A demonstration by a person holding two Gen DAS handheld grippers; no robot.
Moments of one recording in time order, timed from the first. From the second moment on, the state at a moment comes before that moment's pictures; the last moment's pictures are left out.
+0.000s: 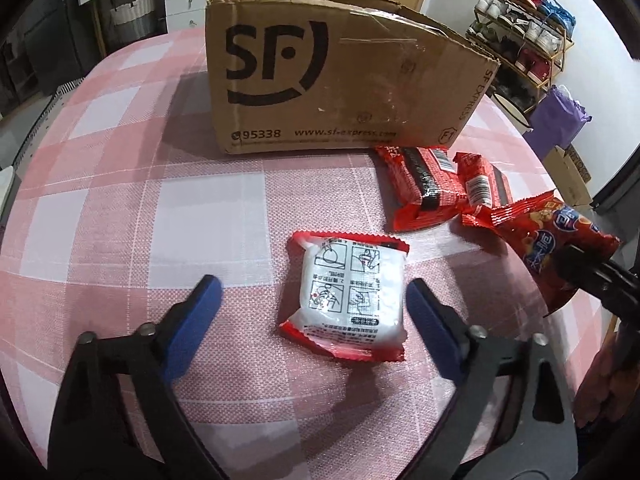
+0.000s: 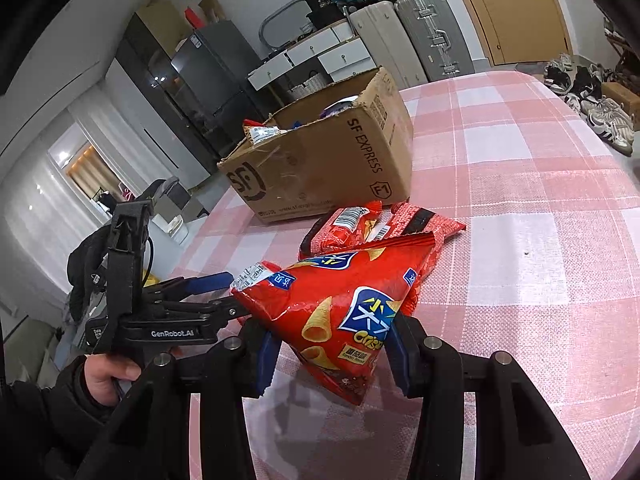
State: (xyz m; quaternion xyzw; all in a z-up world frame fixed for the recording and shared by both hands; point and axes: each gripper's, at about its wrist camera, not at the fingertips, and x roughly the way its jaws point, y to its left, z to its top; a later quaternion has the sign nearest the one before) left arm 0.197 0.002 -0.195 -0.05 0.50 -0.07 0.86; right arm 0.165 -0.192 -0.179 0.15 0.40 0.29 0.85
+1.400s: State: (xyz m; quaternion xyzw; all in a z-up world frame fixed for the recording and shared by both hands) left arm 0.132 0.028 -0.096 -0.06 0.41 -0.14 0.90; right arm 0.126 -0.195 -0.092 0.14 0.33 0.30 0.88
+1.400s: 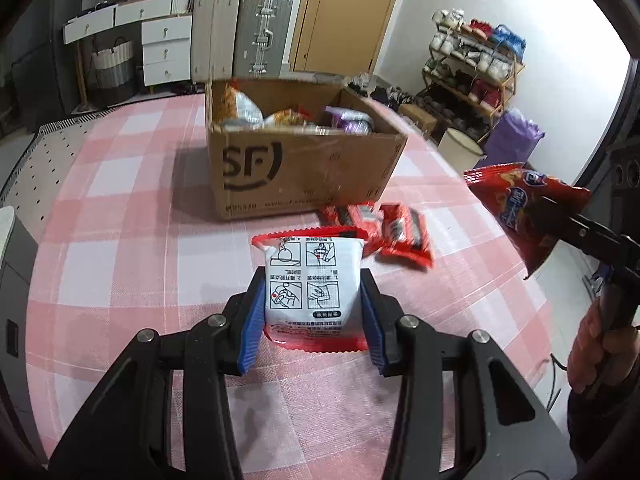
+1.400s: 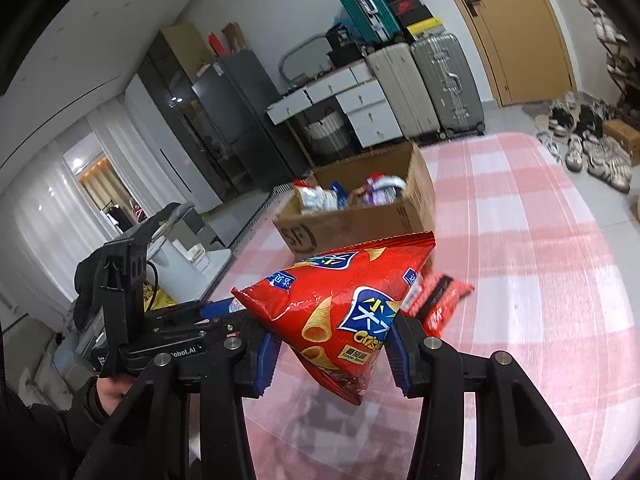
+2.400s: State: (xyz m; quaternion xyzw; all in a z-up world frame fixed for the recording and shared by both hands) left arm 0.176 0.032 0.055 -0.02 0.33 -0.14 0.93; right arm 0.187 -0.150 0.035 0.05 0.24 0.33 0.91
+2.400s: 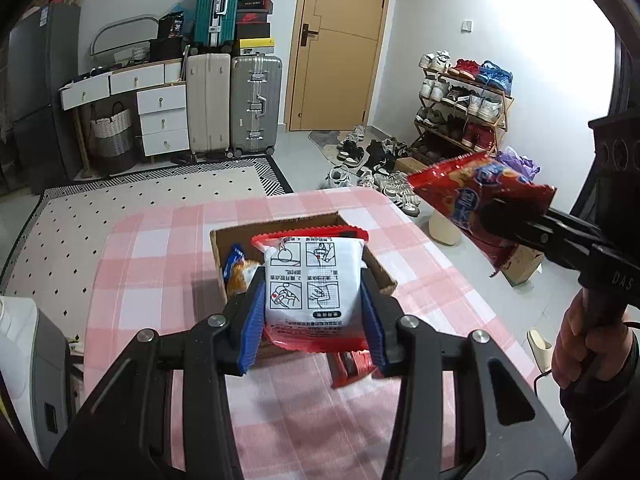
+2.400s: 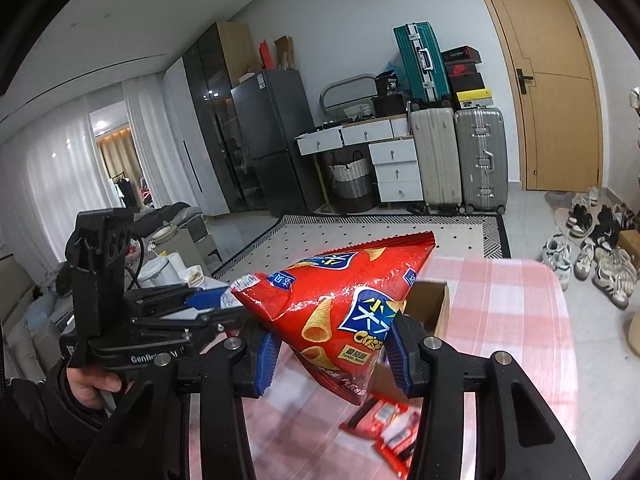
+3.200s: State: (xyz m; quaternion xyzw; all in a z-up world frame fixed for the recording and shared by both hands) left arm 0.357 0.043 0.025 -0.05 0.37 -0.13 0.92; right arm 0.353 -0.095 0.014 0.01 0.29 0.32 0.90
